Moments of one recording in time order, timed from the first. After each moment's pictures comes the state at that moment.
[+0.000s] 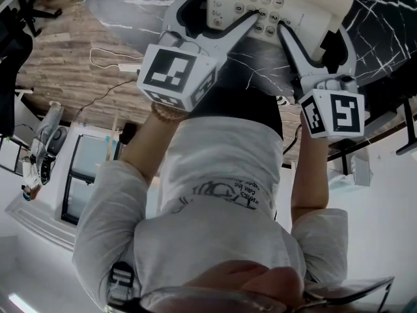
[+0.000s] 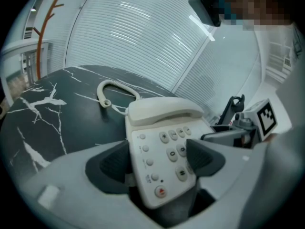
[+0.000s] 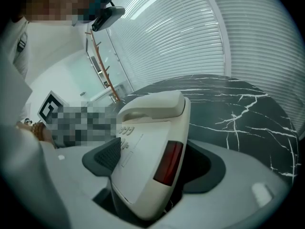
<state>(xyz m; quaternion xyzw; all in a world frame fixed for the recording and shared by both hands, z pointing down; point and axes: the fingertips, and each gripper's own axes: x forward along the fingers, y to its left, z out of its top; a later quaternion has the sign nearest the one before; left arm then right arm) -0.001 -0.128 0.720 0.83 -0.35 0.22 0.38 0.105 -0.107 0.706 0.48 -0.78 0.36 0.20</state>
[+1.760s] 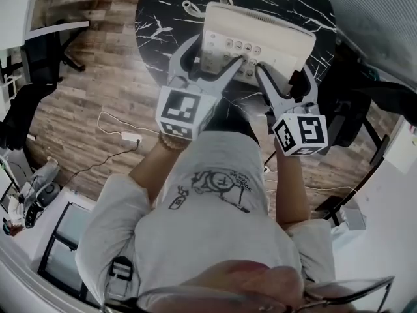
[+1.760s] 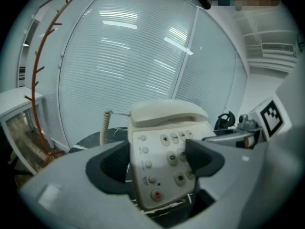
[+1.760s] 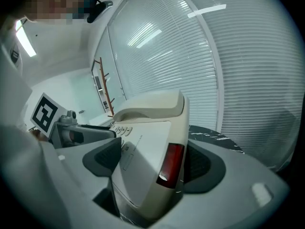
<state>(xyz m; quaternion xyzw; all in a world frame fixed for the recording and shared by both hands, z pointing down) 0.011 -0.162 0.420 0.88 -0.38 0.16 0.22 0.116 -0.128 0.422 0.54 -0.79 0.26 0.11</state>
